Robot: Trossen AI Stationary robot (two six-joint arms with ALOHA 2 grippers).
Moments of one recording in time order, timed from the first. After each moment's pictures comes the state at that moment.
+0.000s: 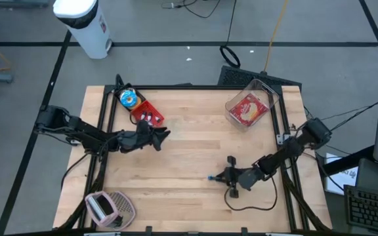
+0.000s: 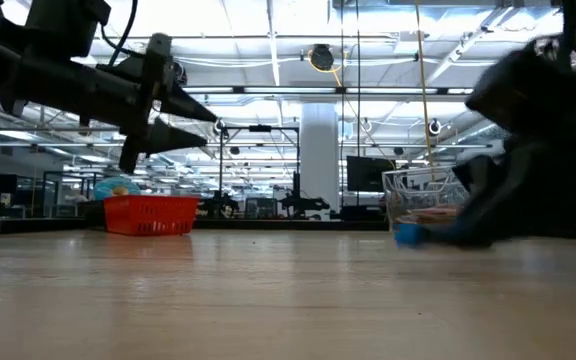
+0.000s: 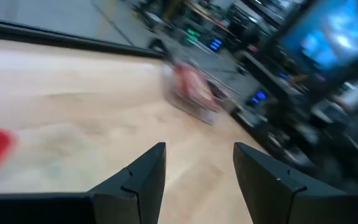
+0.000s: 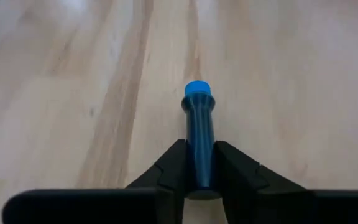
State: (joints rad) left arm -0.12 1.34 0.25 0.93 -0.56 -0.74; right arm 0.57 1.73 0.45 0.63 0.42 0.40
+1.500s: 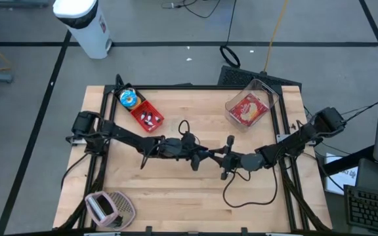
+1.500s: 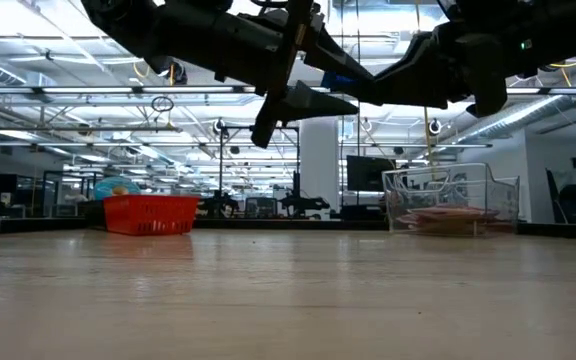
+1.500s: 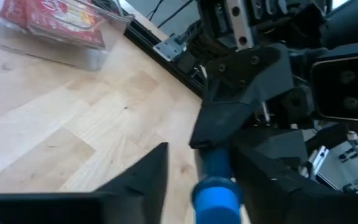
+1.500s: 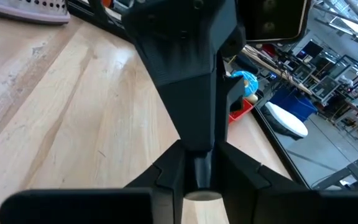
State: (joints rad) left arm -0.16 1.82 0.98 0.59 -0.22 -0.71; right arm 0.43 1.47 0.52 0.69 0.68 -0.33
